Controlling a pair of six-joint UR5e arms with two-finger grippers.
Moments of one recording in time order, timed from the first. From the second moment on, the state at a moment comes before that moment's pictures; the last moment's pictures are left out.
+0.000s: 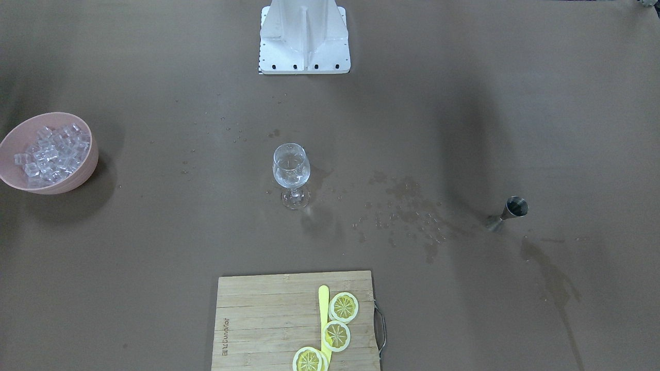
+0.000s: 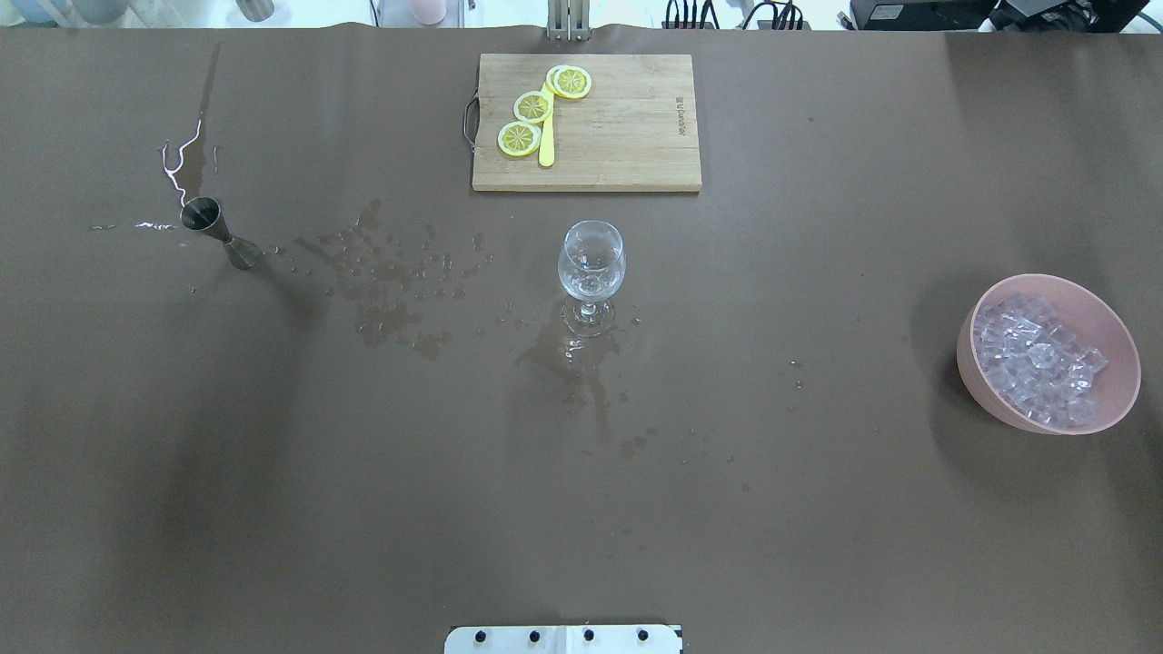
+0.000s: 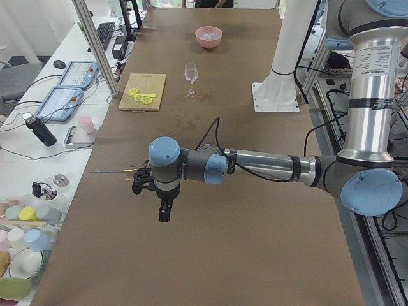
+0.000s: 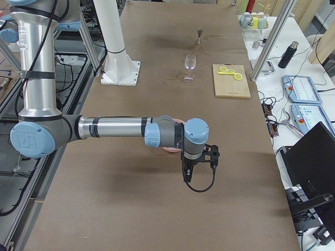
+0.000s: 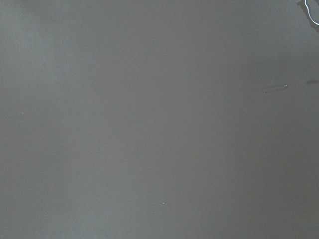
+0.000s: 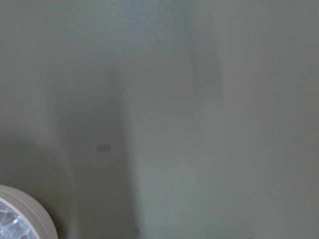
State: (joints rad) left arm -1.54 -1.57 -1.67 -1.63 -2.28 -0.02; right arm 1.57 -1.59 1.65 -1.62 2.34 0.10
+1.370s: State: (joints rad) left arm -1.30 -1.55 -2.03 -1.77 -2.21 -0.55; right arm 1.55 -1.60 1.65 -1.62 2.35 0.10
